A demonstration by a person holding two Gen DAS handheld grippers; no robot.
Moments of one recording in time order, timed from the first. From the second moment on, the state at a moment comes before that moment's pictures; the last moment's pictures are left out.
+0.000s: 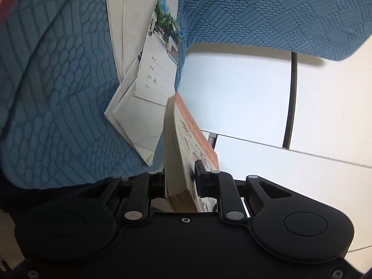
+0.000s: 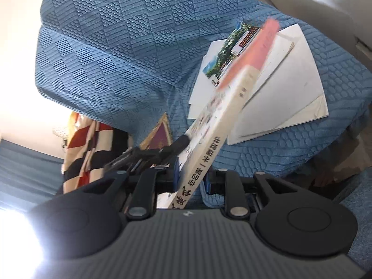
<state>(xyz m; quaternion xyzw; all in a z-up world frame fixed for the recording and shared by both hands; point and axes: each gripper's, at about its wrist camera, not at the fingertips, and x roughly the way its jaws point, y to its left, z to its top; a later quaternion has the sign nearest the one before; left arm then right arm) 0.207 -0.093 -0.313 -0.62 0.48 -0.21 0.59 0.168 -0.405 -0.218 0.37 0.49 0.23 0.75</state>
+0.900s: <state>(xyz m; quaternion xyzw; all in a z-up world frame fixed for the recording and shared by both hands) 0.132 0.056 -0.144 -0.54 0.35 -0.12 0.75 0.206 -0.259 -0.131 0.29 0.48 0.34 0.75</state>
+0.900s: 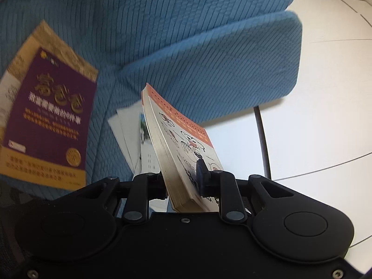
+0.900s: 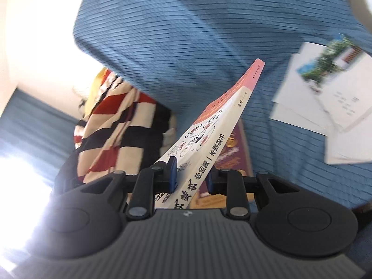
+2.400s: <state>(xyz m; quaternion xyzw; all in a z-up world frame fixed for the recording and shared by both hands) 0.138 0.123 -0.231 -0.49 0.43 0.06 0.76 0.271 -0.124 -0.245 0.20 0.60 0.37 0.68</state>
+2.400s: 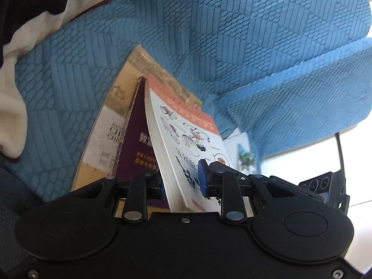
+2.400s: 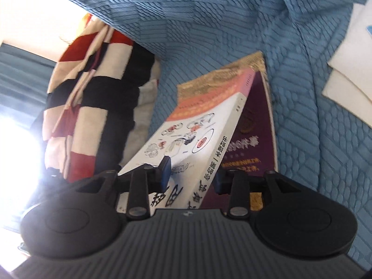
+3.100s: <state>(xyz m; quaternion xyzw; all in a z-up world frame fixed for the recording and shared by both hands) 0.134 0.085 -0.217 -0.36 0.51 0.11 0.77 0.258 -0.164 -0.258 0.17 0.61 0.30 0.71</state>
